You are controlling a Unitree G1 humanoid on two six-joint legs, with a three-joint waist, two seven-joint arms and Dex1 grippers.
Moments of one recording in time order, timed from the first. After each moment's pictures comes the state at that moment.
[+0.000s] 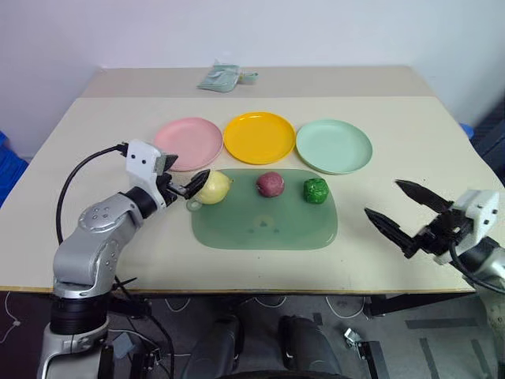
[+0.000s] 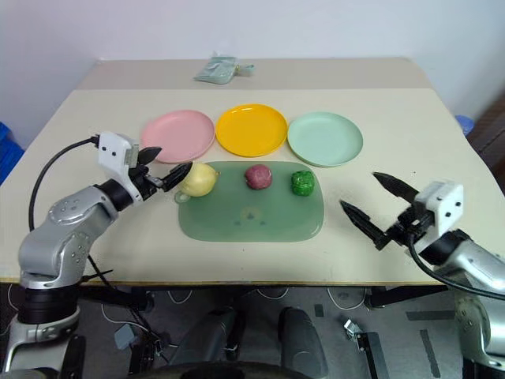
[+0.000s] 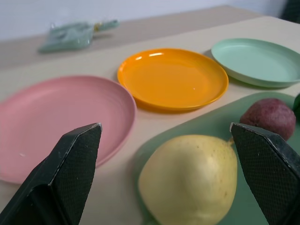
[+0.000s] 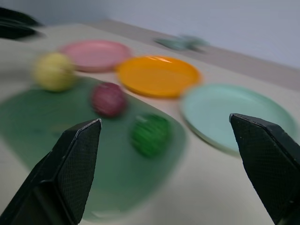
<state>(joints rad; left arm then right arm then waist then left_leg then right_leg) -0.32 0.43 0.16 -0.36 -0.47 0.76 -0.38 0.12 -0.65 -0.43 -0.43 0.62 0.29 0.88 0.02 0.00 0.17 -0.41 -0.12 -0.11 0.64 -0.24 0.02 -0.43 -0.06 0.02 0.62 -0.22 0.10</state>
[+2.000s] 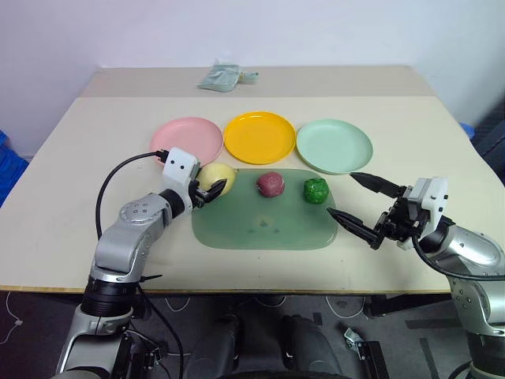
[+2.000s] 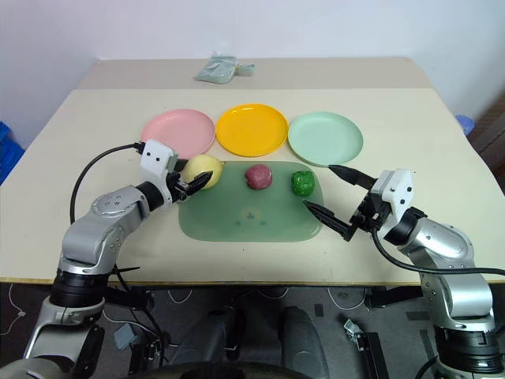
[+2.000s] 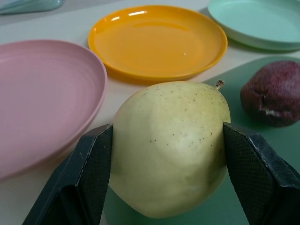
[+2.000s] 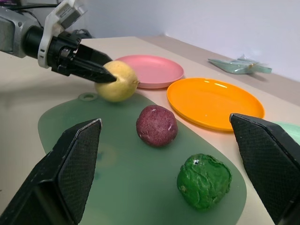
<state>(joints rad) -0.42 0.40 0.00 -0.21 -0.31 0.69 -0.38 -0.02 -0.65 -0.25 -0.35 0.56 0.20 0.88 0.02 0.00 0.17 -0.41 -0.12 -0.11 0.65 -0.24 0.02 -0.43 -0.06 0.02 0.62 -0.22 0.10</state>
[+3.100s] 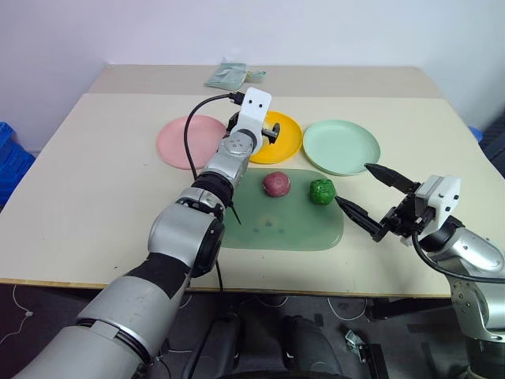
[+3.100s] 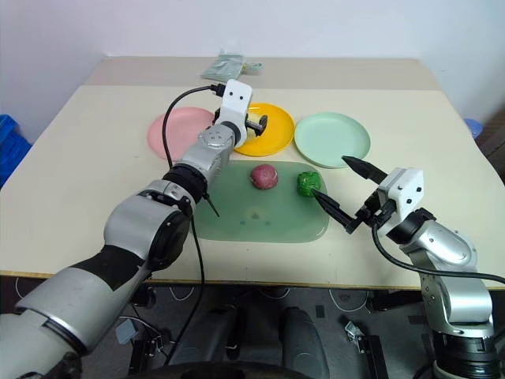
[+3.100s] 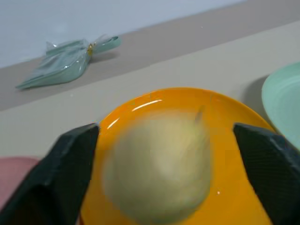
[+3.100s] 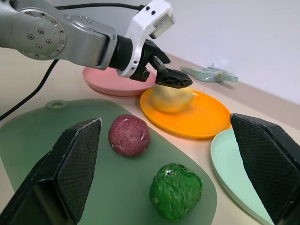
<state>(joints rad) -1.33 -0.02 0.02 1.33 0.01 -0.02 -0.04 0.02 -0.61 -0.28 -0.37 0.52 0.14 0.77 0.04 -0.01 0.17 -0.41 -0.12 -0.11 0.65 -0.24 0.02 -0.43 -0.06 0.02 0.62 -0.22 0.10</state>
